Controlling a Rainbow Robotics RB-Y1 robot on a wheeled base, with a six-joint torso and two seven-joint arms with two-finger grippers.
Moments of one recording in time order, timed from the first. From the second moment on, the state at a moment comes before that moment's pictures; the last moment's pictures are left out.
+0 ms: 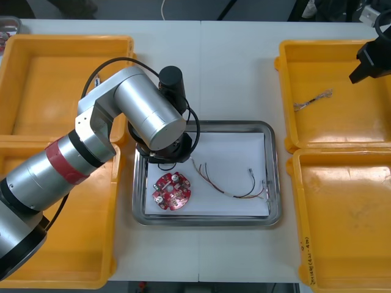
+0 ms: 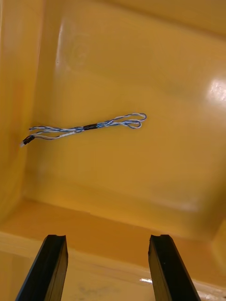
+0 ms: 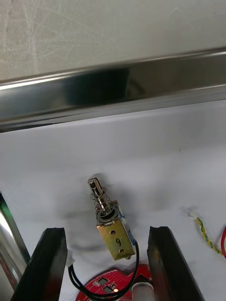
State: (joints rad) right arm -0.99 -0.67 -0.17 -1.24 -0.55 1.88 1.86; left arm -0.79 0.42 -0.67 -1.62 0.55 1.62 -0.78
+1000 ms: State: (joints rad) right arm -1.16 -0.65 -0.06 -0.69 -0.49 1.43 2.47; left arm -0.79 0.43 -0.24 -1.80 0.56 1.91 -1.10
